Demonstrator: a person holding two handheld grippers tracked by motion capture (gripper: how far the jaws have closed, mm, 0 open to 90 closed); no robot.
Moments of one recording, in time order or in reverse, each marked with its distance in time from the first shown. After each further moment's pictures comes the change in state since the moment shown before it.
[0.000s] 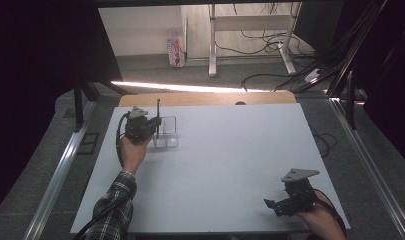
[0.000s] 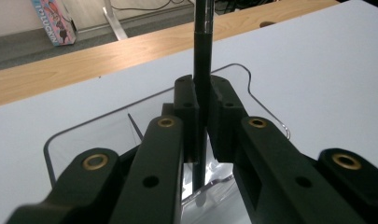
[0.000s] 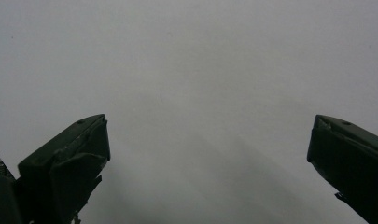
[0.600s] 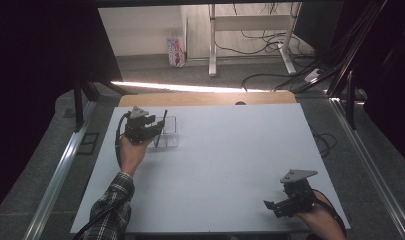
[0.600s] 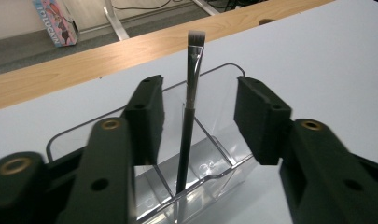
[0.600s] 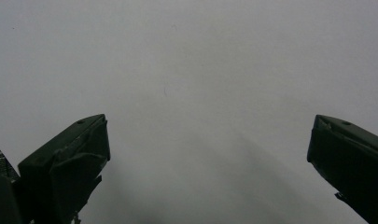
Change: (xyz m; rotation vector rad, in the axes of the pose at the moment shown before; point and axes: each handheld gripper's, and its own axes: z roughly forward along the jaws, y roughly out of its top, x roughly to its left) left arm -0.003 0.005 -0.006 0.010 0.004 0.018; right arm 0.001 -0.001 0.002 0.016 0.008 -0.010
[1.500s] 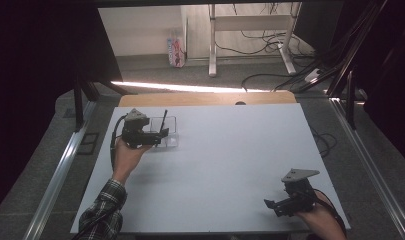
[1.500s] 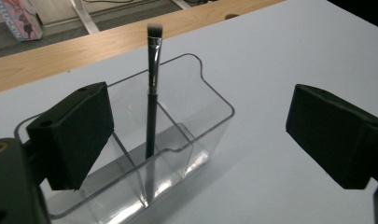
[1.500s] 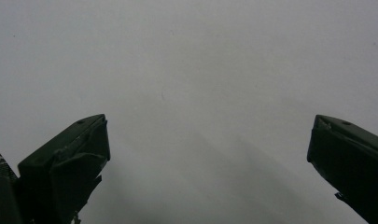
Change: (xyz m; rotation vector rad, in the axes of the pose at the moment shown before) left arm -0.007 -0.002 -0.021 0.021 -0.124 0.006; right arm -0.002 0.000 -0.002 -0.016 -0.002 0.017
